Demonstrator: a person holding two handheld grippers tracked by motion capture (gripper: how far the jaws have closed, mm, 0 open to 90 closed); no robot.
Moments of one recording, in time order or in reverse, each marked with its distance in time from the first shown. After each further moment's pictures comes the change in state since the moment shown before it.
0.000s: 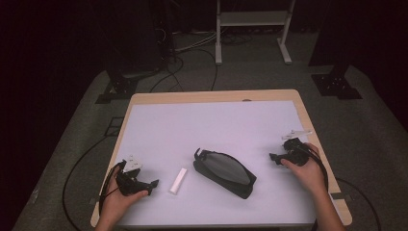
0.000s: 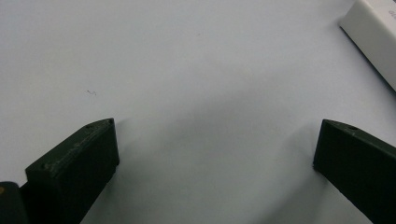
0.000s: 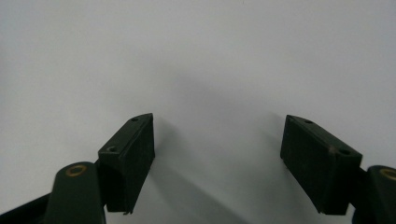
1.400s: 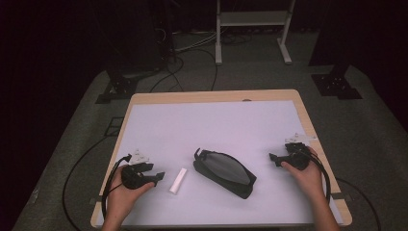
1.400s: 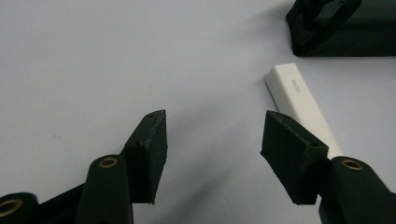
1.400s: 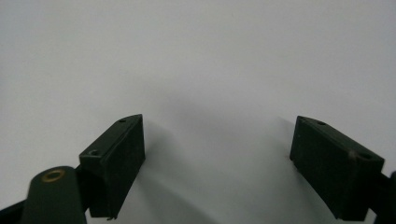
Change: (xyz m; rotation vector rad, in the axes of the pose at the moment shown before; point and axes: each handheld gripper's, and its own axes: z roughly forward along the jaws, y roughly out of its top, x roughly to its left) left arm -0.031 0.045 -0.021 0.007 -0.045 -0.049; right arm -0.001 -0.015 0.003 -0.119 -0.015 0.031
